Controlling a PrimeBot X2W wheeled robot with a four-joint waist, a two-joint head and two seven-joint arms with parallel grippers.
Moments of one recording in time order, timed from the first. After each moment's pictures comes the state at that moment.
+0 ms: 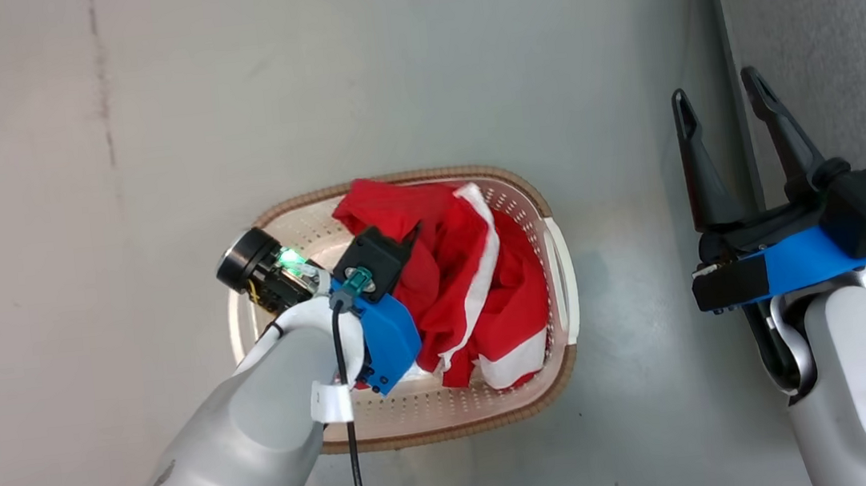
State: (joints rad) left arm -0.86 0.10 -1.02 1.01 -0.42 -0.13 -0.26; right arm -0.44 -0.07 0.02 0.23 0.06 0.13 -0.26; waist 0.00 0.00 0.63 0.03
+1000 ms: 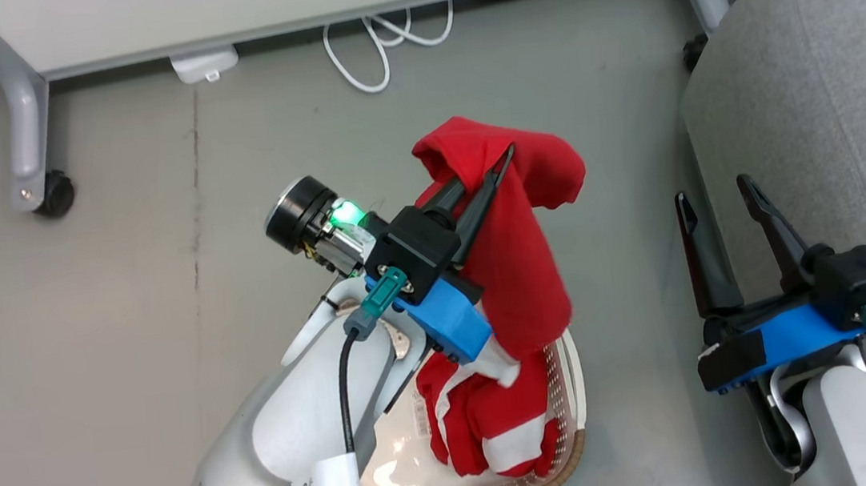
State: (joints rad) left arm -0.72 0.09 -0.75 0.51 -0.24 -0.12 -0.26; right arm -0.30 -0.06 0.00 0.28 0.08 0.13 -0.26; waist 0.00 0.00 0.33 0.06
